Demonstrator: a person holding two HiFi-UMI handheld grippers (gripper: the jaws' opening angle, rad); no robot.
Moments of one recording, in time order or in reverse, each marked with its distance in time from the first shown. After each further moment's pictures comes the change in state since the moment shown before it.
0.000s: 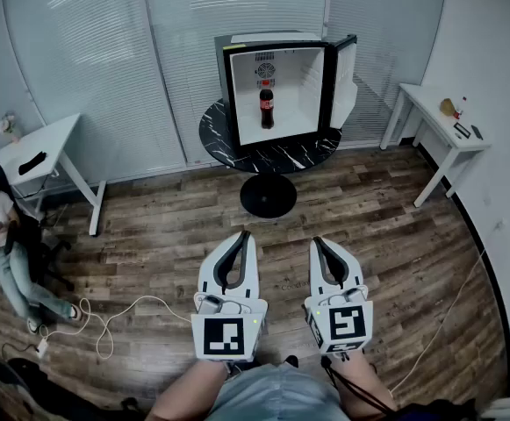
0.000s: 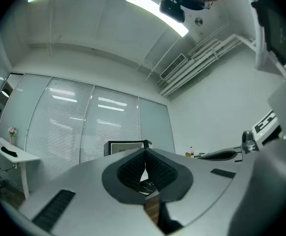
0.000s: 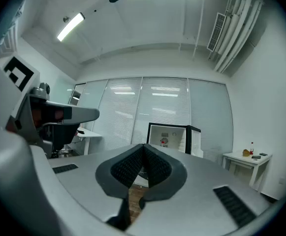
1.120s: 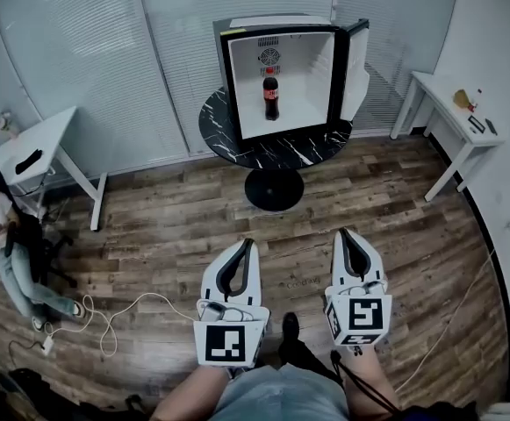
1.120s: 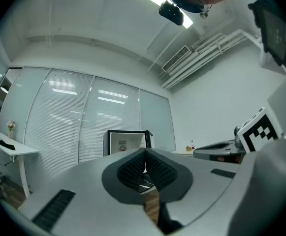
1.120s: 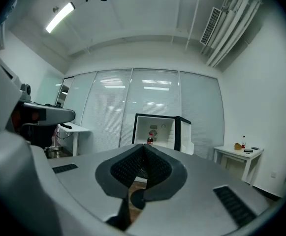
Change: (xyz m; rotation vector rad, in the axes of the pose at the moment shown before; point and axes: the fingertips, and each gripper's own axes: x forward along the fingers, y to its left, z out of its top) left arm 0.053 0.014 -0.061 -0.027 0.083 0.003; right arm 0.062 -0.071 -0.043 0.032 0.065 -0.114
